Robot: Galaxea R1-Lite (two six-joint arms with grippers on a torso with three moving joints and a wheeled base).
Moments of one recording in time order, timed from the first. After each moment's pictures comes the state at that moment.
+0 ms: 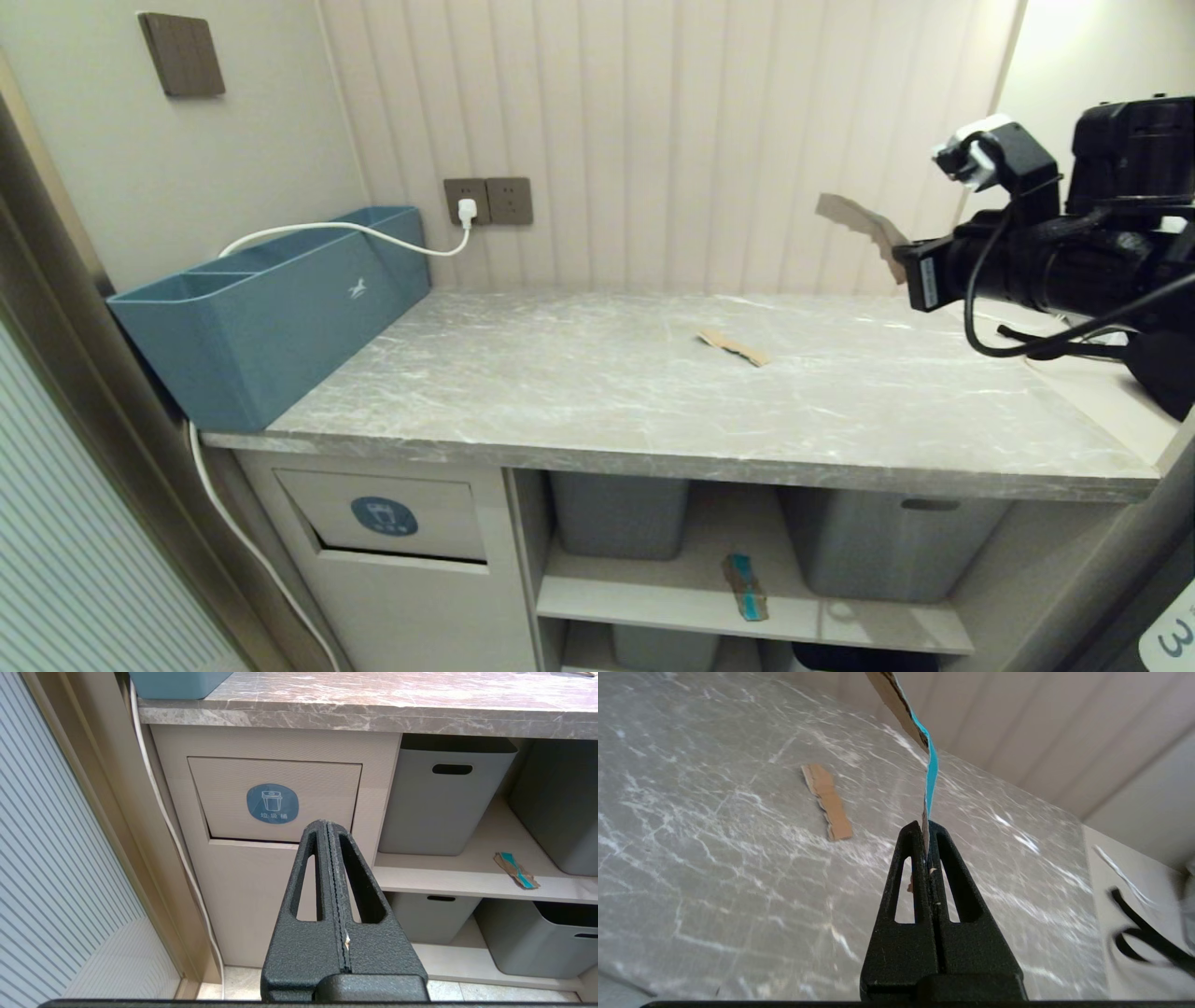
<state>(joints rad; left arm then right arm) 0.00 0.00 -0.02 0.04 0.00 0.00 0.16 1.66 -1.25 -0.24 -0.05 -0.29</state>
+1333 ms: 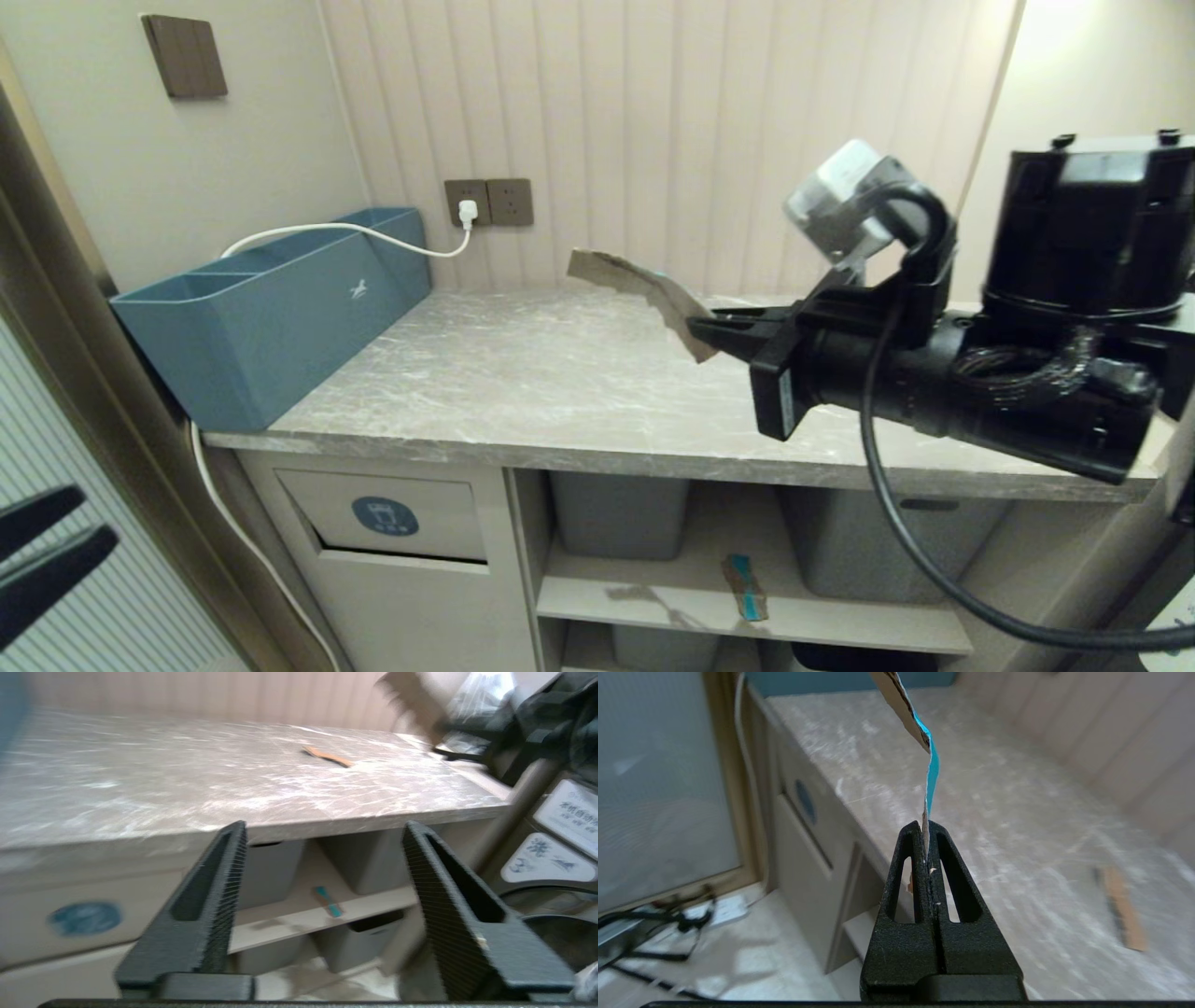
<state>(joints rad) -0.04 0.69 -0.44 -0.29 -0.47 -0.20 0.72 1.60 -1.06 -0.41 0.05 -0.24</state>
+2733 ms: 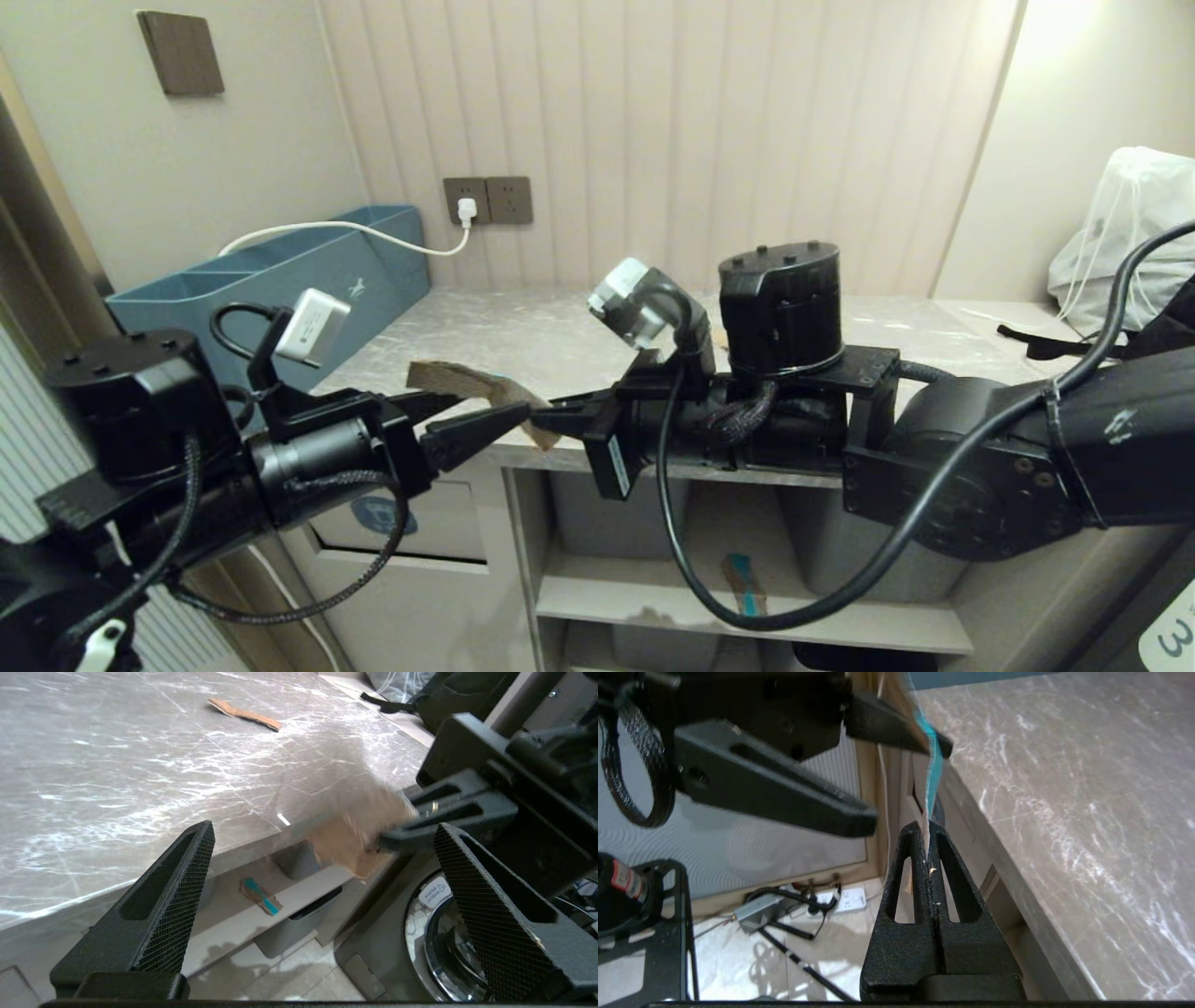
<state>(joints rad) -0.38 1.59 -0.51 -1.04 -0.50 -0.27 0.78 1.91 -1.22 -0.47 0.36 -0.08</state>
